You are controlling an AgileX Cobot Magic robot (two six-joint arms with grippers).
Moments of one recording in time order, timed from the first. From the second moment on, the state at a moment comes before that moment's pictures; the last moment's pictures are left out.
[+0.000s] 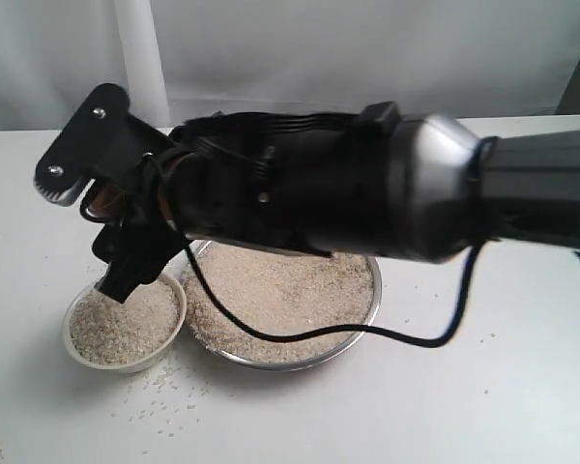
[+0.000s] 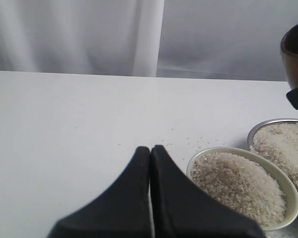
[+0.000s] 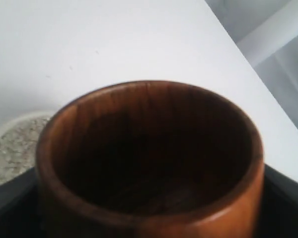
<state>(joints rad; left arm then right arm) -0.06 0.00 0.00 0.04 0.29 -0.12 0.99 1.89 -1.39 -0.76 0.33 0.40</state>
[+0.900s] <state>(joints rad) -0.06 0.00 0.00 0.04 0.29 -0.12 0.65 1.63 -0.83 -0.21 -0.53 -0.05</state>
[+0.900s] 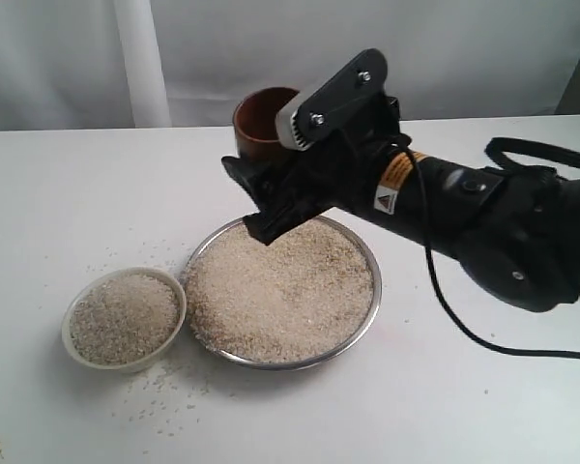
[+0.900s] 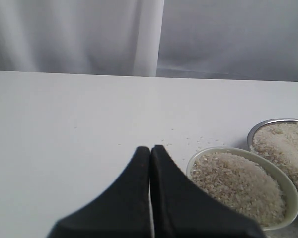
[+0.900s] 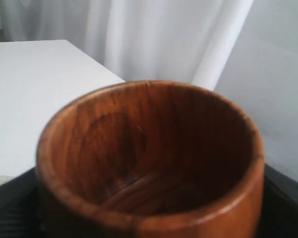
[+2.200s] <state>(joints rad) -0.06 0.00 0.00 0.04 0.29 -0.12 0.36 1.85 -0.42 0.23 -0.90 -0.17</state>
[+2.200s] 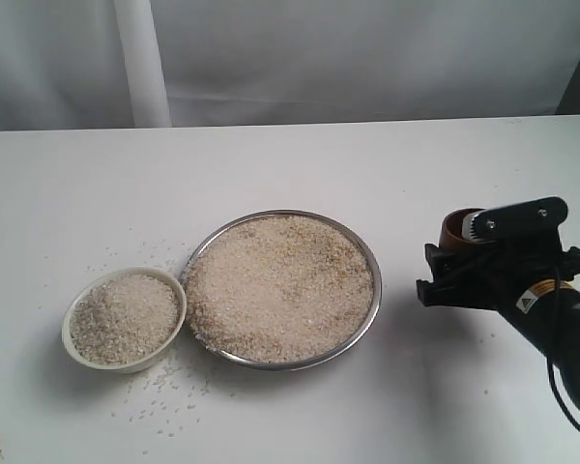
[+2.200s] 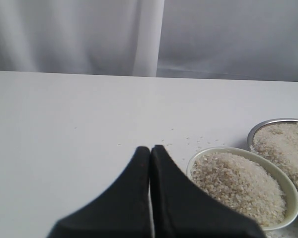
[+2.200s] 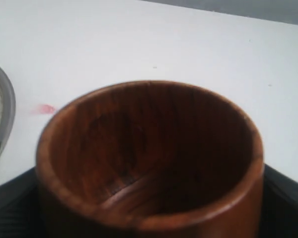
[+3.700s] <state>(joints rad) -0.06 0.00 0.00 0.04 0.29 -0.12 0.36 1.95 -0.42 0.23 -0.90 -0.17</state>
